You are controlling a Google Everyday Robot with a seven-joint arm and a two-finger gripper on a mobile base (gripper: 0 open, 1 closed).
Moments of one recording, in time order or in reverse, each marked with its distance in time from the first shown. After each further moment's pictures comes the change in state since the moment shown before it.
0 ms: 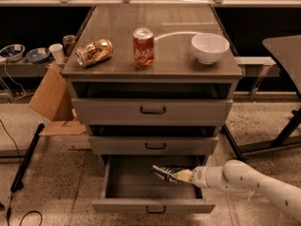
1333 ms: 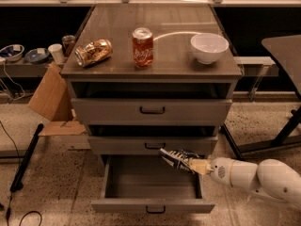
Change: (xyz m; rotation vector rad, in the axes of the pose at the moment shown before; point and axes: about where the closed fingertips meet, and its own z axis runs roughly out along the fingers) arm -0.025 0.118 -0.146 -0.052 -0.213 -0.230
